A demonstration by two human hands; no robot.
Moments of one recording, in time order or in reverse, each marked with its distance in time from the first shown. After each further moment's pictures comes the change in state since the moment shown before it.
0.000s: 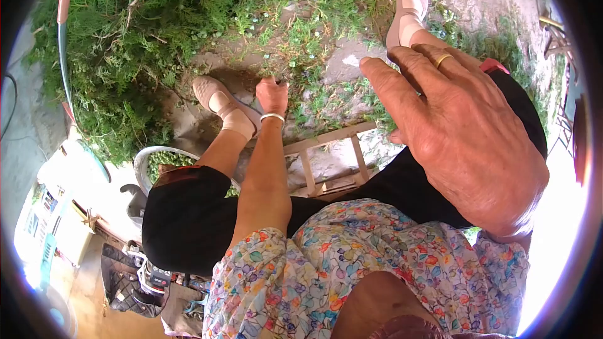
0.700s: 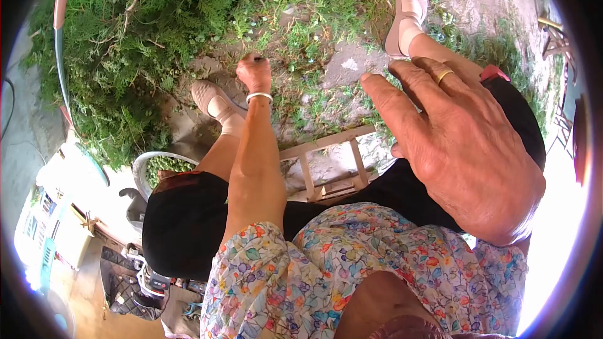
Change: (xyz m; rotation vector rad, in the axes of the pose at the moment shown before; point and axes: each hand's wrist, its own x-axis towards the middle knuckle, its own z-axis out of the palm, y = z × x) left_hand 0.070 0.008 -0.009 -0.496 0.121 -0.241; right_hand 0.017 0.012 -0.019 0.106 -0.479 0.075
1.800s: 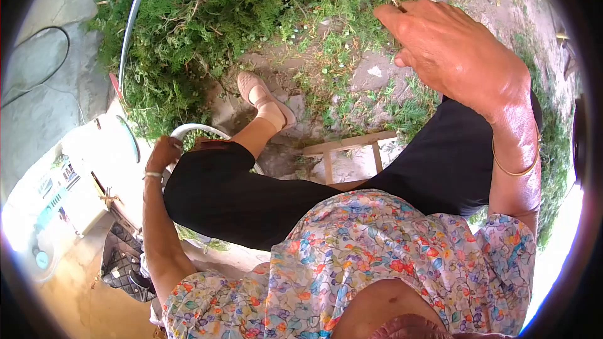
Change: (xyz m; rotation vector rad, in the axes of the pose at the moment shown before) left_hand -0.076 0.057 -0.411 0.980 -0.368 -0.172; right_hand -0.024 0.040 0.033 0.083 0.593 -0.234
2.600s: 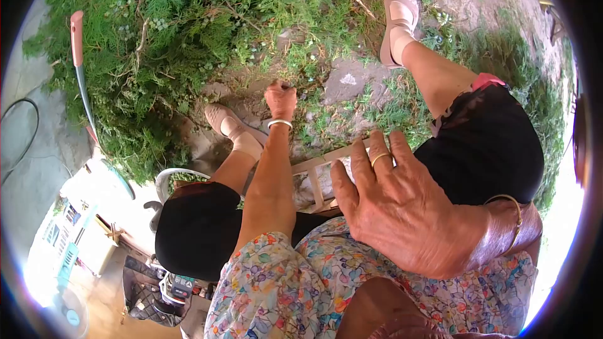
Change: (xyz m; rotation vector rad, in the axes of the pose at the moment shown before) left_hand 0.144 0.340 0.247 -0.651 0.243 0.380; right_hand -0.017 -0.047 0.025 -0.056 -0.439 0.032
